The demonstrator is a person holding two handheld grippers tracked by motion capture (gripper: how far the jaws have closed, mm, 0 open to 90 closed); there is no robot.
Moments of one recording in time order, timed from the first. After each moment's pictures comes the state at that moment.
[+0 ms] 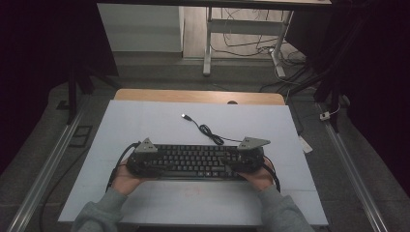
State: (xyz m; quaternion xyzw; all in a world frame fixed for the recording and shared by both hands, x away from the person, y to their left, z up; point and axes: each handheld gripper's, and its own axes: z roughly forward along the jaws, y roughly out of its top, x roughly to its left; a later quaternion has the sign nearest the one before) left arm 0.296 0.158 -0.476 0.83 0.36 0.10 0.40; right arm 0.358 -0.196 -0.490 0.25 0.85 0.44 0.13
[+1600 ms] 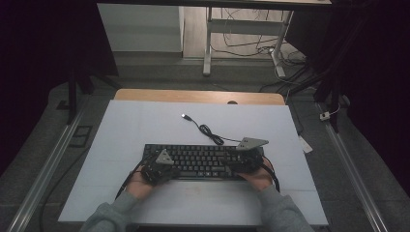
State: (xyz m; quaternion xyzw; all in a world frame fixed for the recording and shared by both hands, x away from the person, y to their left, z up) left arm 0.301 0.125 -0.519 0.88 0.33 0.09 0.33; right arm 0.359 -0.194 -0.492 0.25 0.86 0.43 0.13
